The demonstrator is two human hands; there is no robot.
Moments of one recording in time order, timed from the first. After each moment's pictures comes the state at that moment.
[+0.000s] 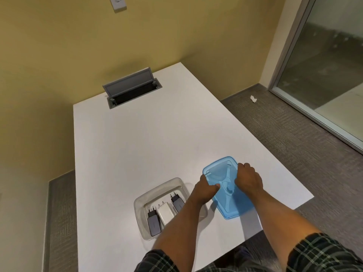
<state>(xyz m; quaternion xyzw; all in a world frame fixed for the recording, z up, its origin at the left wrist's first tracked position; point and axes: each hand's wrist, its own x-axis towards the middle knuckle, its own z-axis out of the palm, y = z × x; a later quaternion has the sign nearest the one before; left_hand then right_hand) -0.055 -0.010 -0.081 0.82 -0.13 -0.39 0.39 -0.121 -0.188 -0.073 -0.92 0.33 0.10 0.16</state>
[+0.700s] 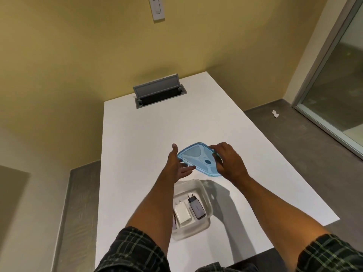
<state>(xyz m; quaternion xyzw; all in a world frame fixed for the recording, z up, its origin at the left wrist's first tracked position) 0.054 0.093 0.028 0.59 0.21 -0.37 0.68 -0.035 -0.108 -0.002 -0.93 0.00 -0.23 0.28</state>
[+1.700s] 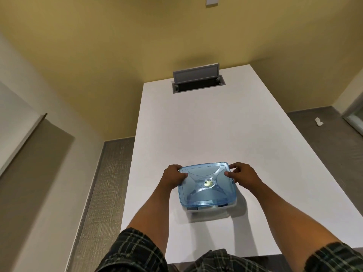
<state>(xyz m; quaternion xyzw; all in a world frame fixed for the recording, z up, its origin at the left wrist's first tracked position) 0.001 0.234 -0.020 0.88 0.09 -0.23 0.40 -0.046 -0.056 -0.051 -0.83 0.16 0.12 0.52</state>
